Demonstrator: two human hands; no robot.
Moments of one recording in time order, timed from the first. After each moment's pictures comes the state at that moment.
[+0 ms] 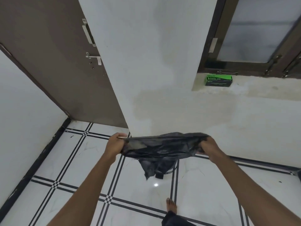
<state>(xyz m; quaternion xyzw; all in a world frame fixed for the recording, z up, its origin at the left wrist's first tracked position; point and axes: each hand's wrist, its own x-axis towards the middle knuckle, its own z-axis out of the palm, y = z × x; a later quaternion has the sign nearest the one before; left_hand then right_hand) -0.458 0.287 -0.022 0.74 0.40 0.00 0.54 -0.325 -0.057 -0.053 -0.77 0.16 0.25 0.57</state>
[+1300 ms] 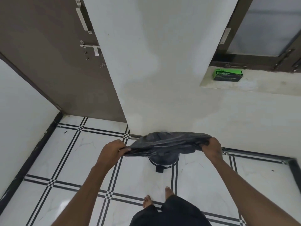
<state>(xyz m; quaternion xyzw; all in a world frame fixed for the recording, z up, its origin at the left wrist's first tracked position) -0.477 0.368 -0.081 0.96 0.06 0.00 0.26 -0.326 -0.024 -0.096 -0.94 0.12 0.10 0.30</state>
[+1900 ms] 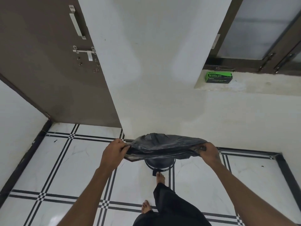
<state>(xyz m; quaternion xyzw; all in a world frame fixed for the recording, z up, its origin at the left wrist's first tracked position) -0.460 0.368 -0.089 0.95 0.12 0.02 0.28 -0.357 -0.018 -0.089 -0.94 0.06 0.13 0.32</state>
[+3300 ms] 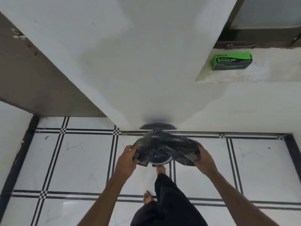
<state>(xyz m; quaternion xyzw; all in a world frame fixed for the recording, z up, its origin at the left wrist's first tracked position) -0.348 0.299 -0.169 0.92 0.14 -0.20 0.32 -0.283 -0.017 -0.163 -0.91 0.11 0.27 0.30</state>
